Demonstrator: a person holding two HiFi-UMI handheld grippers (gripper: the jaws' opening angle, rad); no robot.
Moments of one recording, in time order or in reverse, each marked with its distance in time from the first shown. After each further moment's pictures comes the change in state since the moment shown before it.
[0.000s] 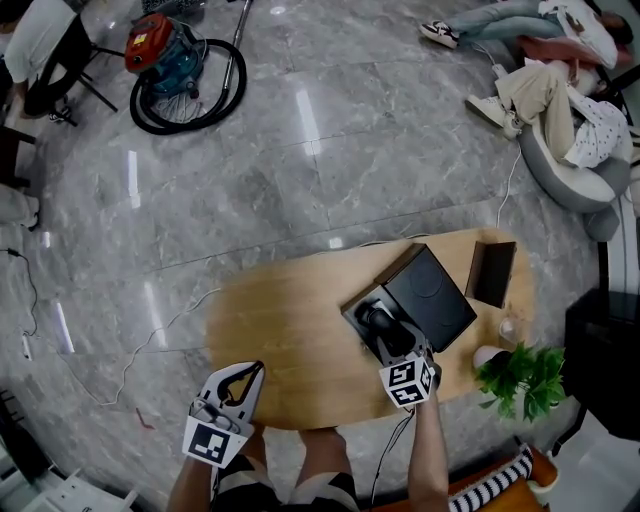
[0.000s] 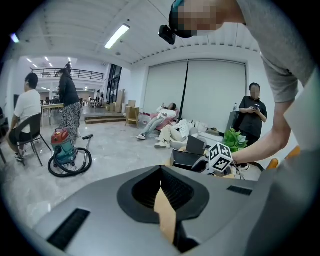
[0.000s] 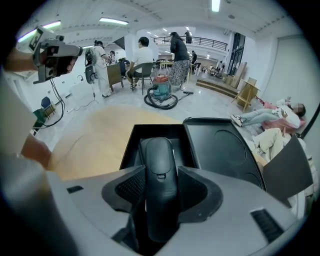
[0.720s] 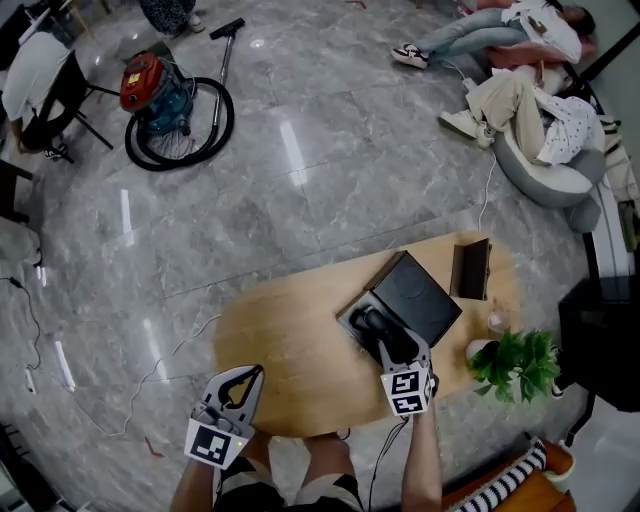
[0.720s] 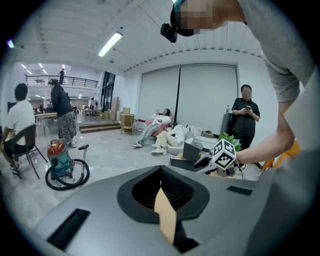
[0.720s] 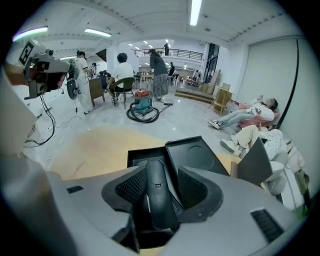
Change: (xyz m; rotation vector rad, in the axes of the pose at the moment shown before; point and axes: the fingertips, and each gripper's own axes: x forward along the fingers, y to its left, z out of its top) left arm -0.025 -0.002 0.043 0.070 -0.068 -0.042; right arm -0.069 -0.015 0.034 0.166 -0.117 -0.181
